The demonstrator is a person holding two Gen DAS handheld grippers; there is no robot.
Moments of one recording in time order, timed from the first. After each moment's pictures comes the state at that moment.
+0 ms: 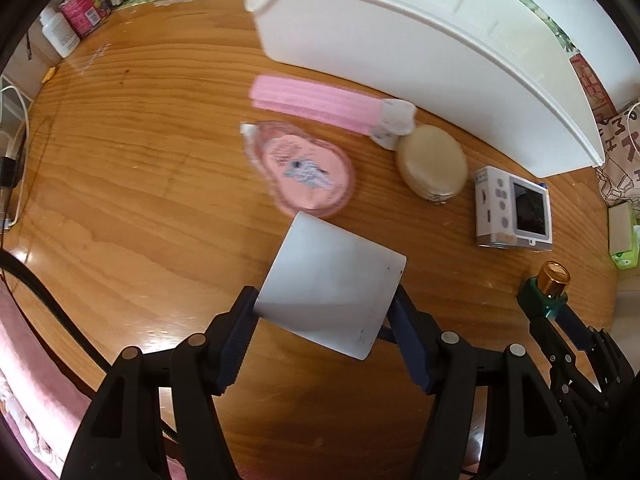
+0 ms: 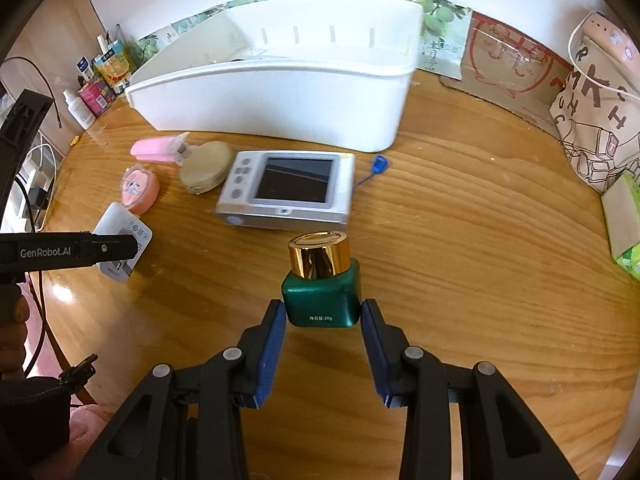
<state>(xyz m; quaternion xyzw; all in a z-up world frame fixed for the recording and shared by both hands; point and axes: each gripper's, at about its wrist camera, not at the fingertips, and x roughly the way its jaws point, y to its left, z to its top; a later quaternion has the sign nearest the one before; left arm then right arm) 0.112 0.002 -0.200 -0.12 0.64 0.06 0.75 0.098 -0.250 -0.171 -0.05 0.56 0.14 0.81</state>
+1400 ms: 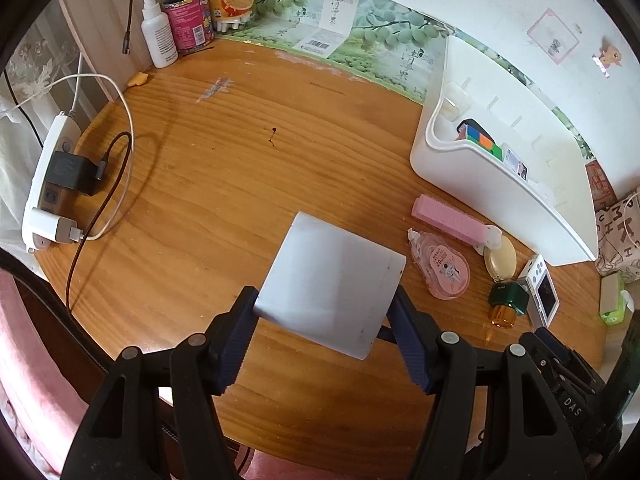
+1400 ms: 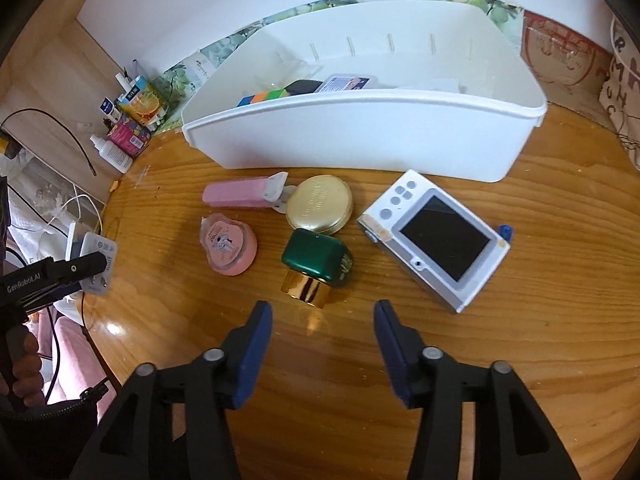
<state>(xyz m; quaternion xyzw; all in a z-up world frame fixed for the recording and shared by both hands) 0.094 0.102 -0.123 -0.15 0.57 0.11 0.80 0.119 -0.177 -0.168 0.06 0.57 0.19 0.80</state>
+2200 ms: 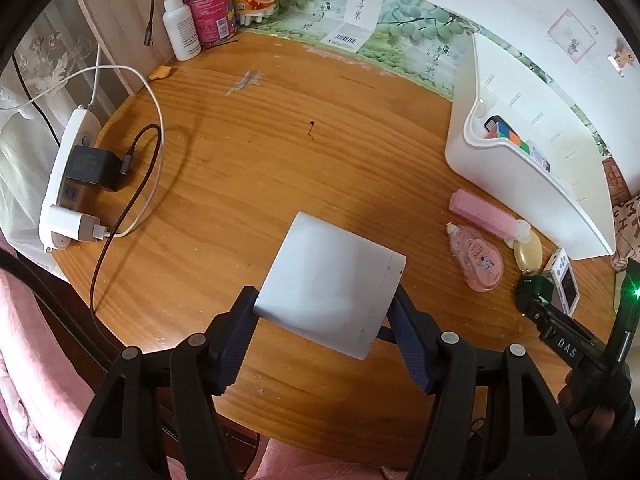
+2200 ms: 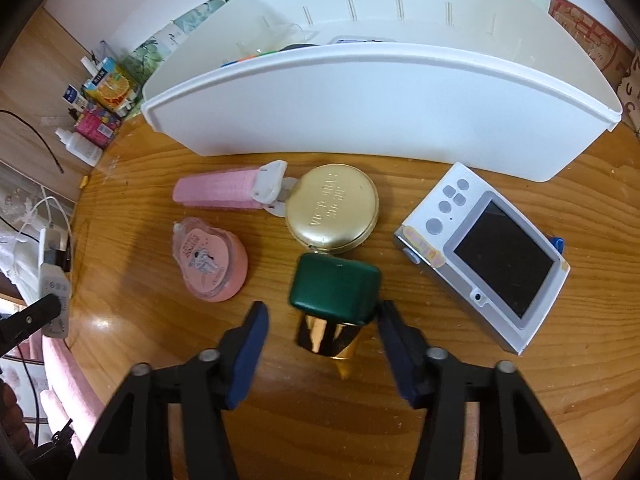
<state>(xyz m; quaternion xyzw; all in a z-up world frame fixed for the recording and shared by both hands) 0.085 0.131 -0.127 -0.14 0.58 0.13 0.79 0.149 -0.140 -0.200 0.04 0.60 0.14 0.78</state>
